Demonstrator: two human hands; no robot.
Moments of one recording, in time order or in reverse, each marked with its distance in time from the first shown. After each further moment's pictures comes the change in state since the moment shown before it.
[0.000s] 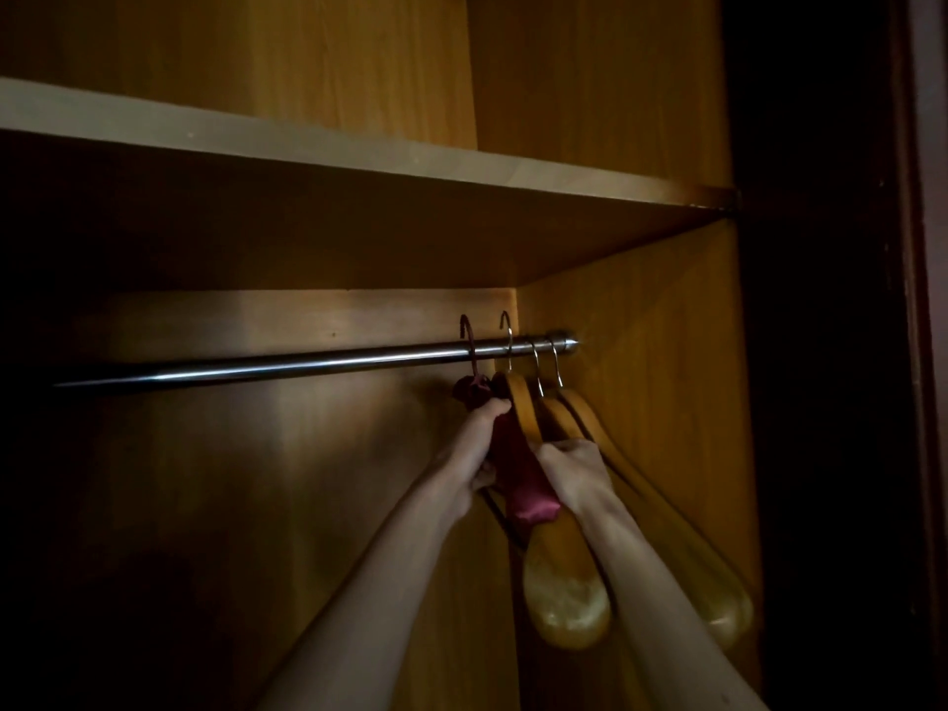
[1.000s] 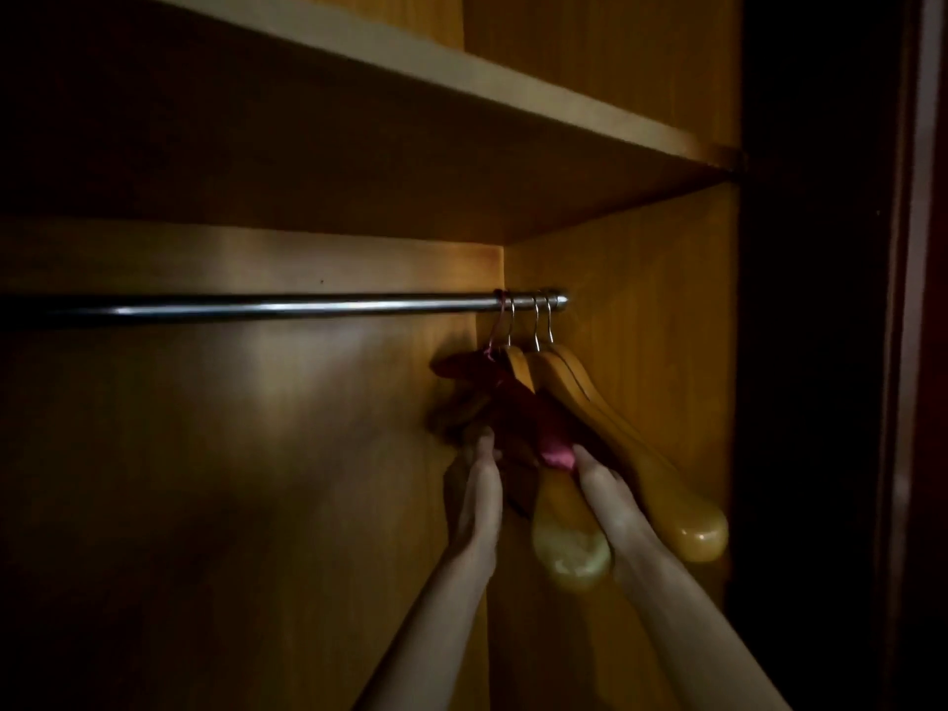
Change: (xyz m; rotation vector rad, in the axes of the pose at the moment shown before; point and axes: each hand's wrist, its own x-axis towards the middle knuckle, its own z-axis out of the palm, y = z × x) left_hand -0.023 -0.099 0.004 -0.164 0.131 0.058; right_hand -0.053 0.061 -0.013 0.157 0.003 0.179
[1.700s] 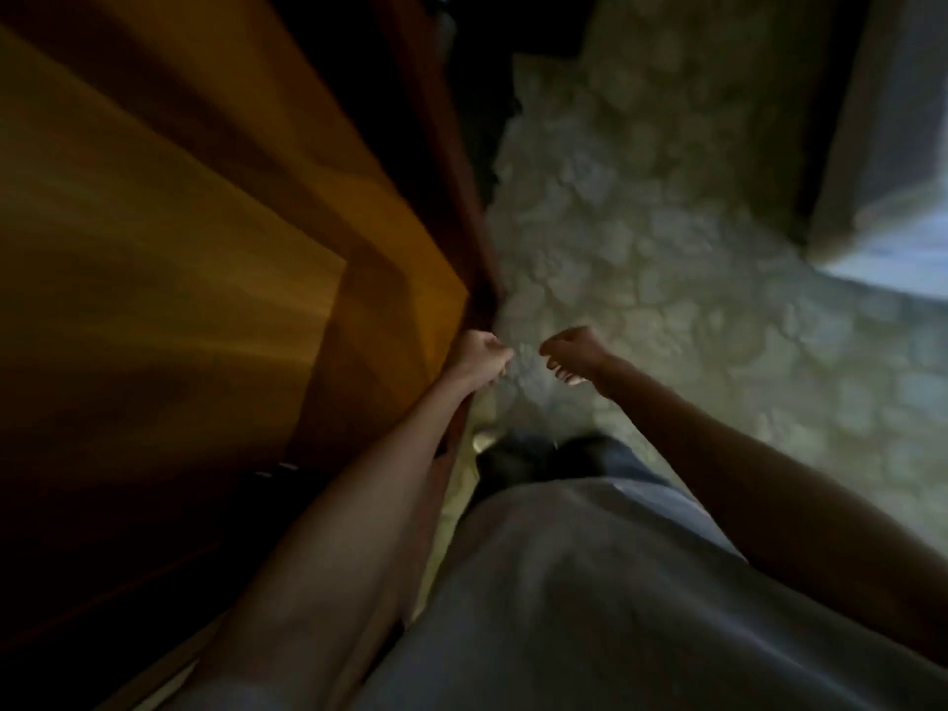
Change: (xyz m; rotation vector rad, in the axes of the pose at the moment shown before) left_hand -0.413 -0.444 -0.030 1.163 -1.135 -0.775; right_hand -0.385 0.486 -0.229 -0.204 0.275 1.158
